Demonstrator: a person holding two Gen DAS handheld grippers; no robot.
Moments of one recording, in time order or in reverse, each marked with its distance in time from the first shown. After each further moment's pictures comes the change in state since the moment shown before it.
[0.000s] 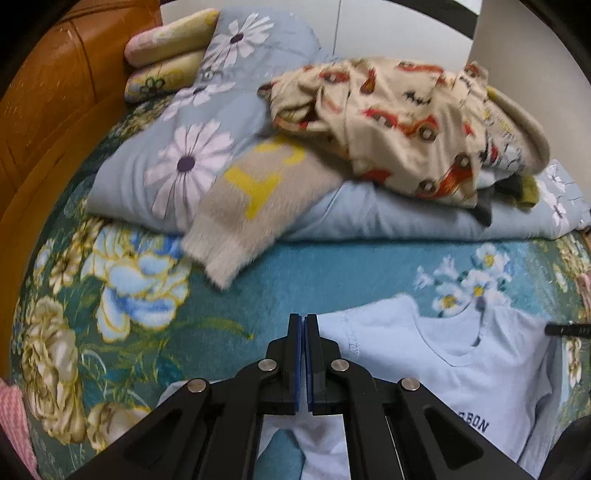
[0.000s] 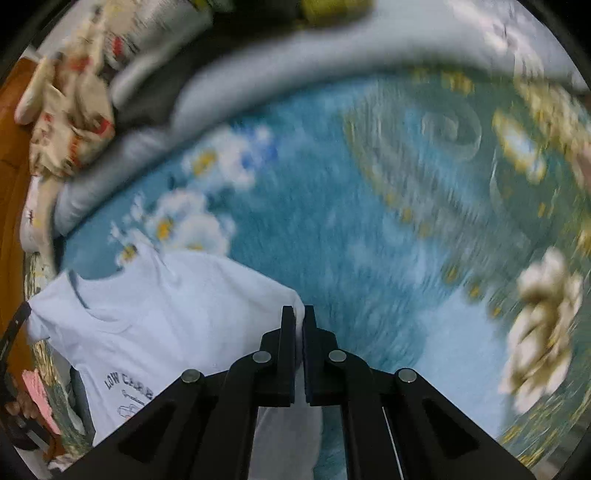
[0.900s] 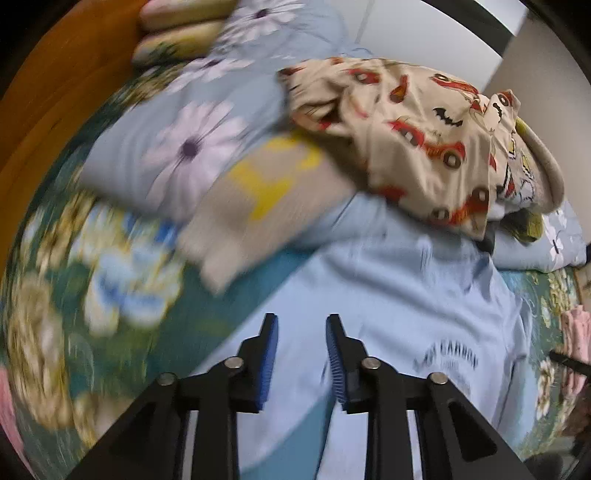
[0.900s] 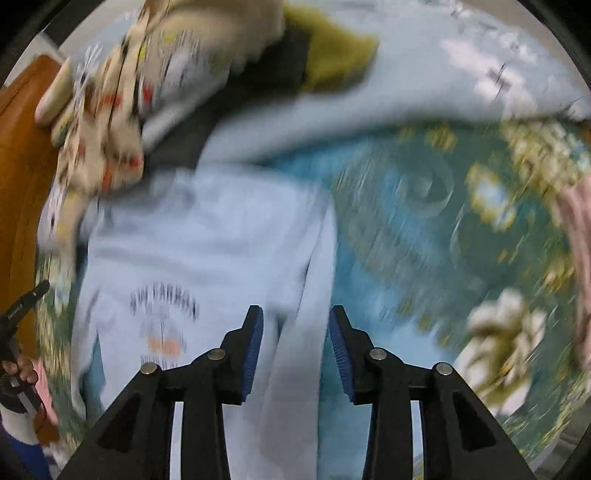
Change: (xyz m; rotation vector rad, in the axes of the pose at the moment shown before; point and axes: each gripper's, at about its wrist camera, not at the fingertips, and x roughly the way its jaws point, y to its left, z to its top) left arm 0.002 0.037 -0.011 -0.196 0.130 -0.055; right arm -0.036 -0.002 0.012 -0.015 -0.005 0.020
